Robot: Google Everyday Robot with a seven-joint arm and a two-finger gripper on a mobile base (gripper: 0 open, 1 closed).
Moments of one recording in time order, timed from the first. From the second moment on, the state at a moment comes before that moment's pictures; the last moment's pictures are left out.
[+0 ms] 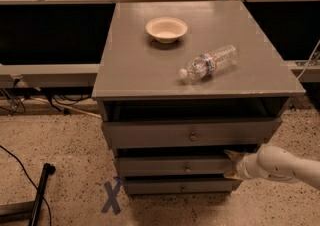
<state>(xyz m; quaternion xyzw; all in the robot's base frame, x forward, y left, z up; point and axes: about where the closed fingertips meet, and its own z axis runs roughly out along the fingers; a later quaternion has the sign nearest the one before) 0.547 -0.293 0.404 -0.67 0.69 -0.03 0.27</state>
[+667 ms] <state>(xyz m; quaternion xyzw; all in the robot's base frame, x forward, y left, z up) 0.535 -0.299 0.404 -0.67 0.70 -0.03 0.26</state>
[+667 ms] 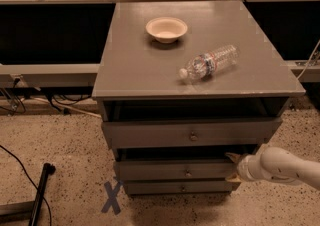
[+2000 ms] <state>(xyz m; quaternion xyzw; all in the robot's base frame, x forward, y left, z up) 0.508 -0.307 0.410 -0.66 0.71 -0.02 0.25</state>
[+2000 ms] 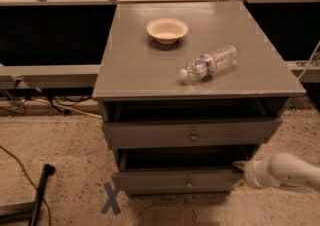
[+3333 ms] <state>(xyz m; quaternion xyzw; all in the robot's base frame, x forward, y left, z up) 0.376 -0.313 0.461 -0.65 0.72 0.02 0.23</state>
